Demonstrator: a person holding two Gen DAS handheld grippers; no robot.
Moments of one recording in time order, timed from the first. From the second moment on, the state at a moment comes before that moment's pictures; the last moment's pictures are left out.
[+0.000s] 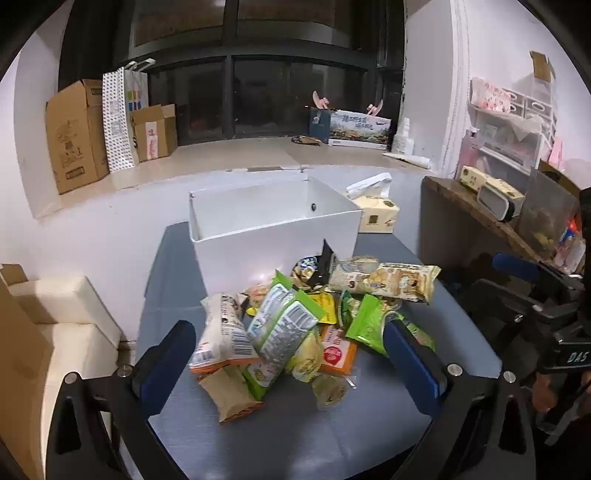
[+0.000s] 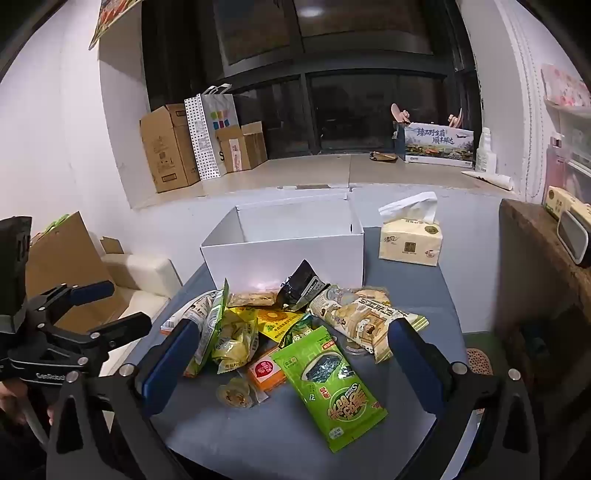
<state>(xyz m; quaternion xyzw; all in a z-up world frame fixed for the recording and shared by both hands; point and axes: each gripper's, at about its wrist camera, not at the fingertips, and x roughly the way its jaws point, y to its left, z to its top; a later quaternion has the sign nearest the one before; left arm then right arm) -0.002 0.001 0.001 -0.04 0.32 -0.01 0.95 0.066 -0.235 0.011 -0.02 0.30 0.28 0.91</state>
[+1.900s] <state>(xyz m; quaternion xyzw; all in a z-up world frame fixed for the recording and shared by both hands) 0.003 -0.006 -0.003 -0.04 0.34 -0.04 0.94 0.064 -0.236 0.005 -0.04 0.30 0.28 0.91</state>
